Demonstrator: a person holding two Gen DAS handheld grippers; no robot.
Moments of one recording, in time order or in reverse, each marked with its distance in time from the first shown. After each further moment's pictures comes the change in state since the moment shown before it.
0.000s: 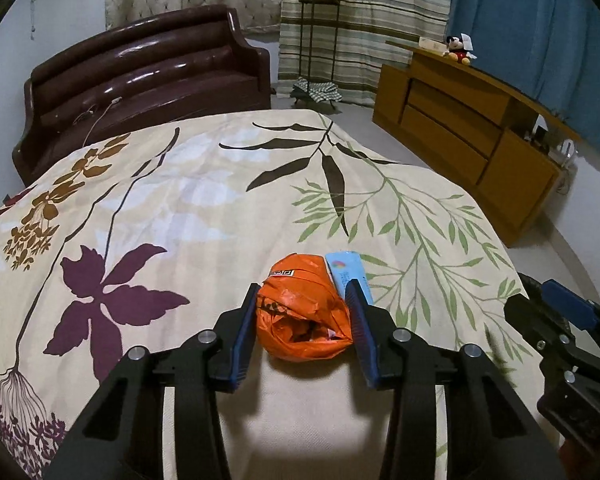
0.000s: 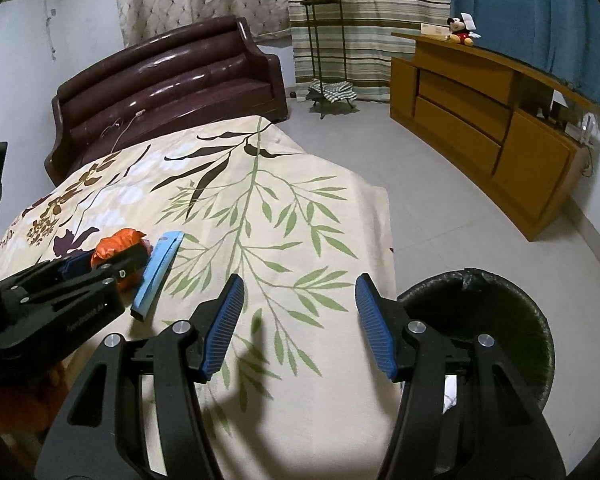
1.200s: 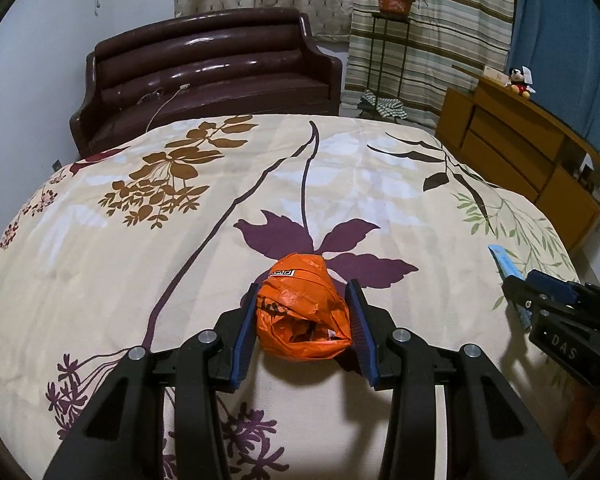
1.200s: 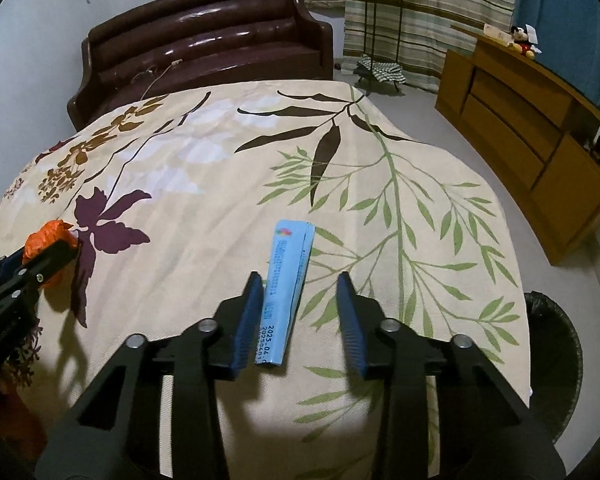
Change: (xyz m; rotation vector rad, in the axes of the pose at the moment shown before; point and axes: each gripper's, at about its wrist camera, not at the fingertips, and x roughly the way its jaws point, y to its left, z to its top) left arm -0.042 0.124 -0.027 -0.137 -0.030 0.149; right arm 0.049 0.104 0.008 -0.159 0.122 0.043
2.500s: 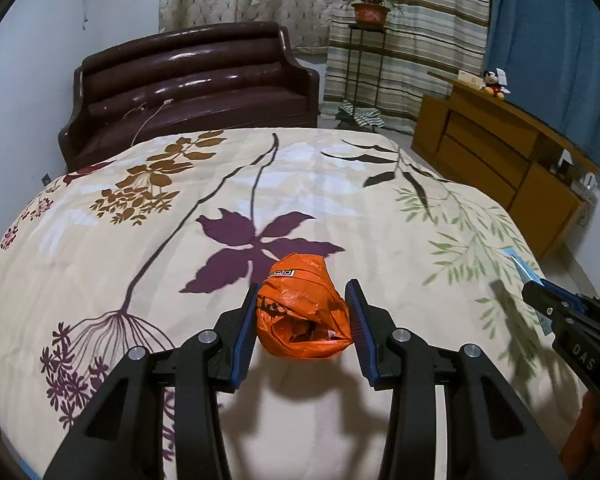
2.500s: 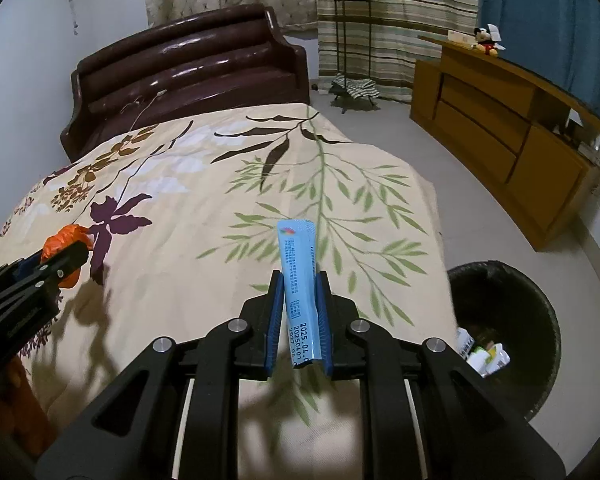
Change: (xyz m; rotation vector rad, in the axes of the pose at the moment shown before) left arm -0.040 -0.040 -0.019 0.040 -0.050 -0.053; right arm -0.070 -0.038 -0.044 0.084 -0.093 -0.025
